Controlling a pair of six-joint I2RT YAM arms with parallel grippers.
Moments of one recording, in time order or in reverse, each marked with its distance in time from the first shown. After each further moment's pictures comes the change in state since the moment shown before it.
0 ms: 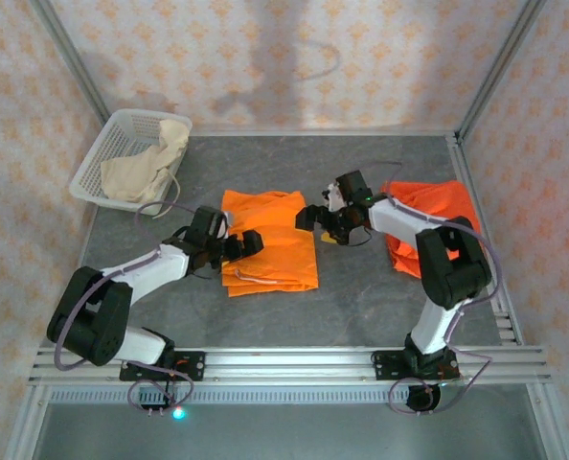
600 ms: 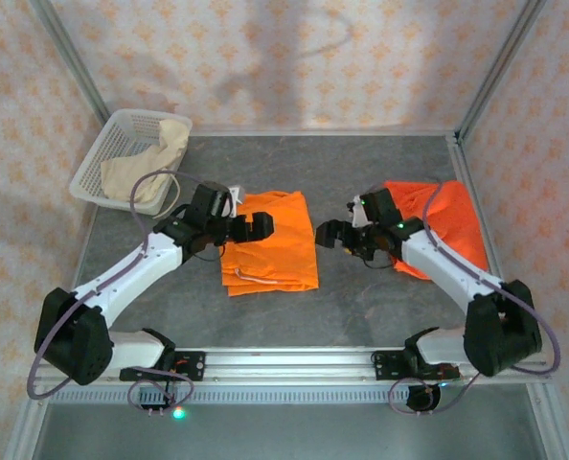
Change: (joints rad) left arm -0.064 -0.101 0.282 -0.271 -0.020 0.116; right arm 0.000 -0.440 -0.229 -0.109 0.150 0.034
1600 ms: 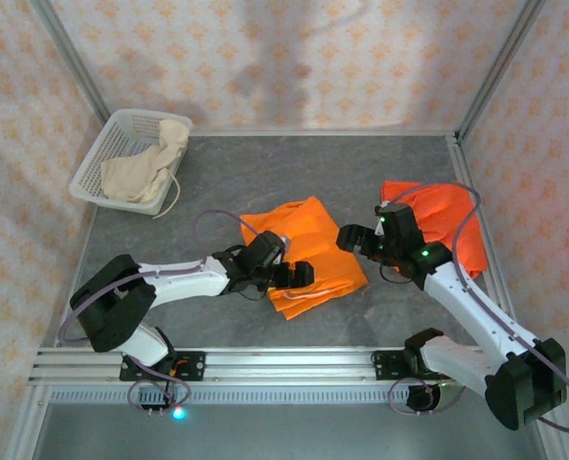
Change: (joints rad) left arm -0.403 0.237 -0.180 0.343 -0.062 -0.312; right arm 0.004 -0.331 -0.137 -0.052 0.335 0.032
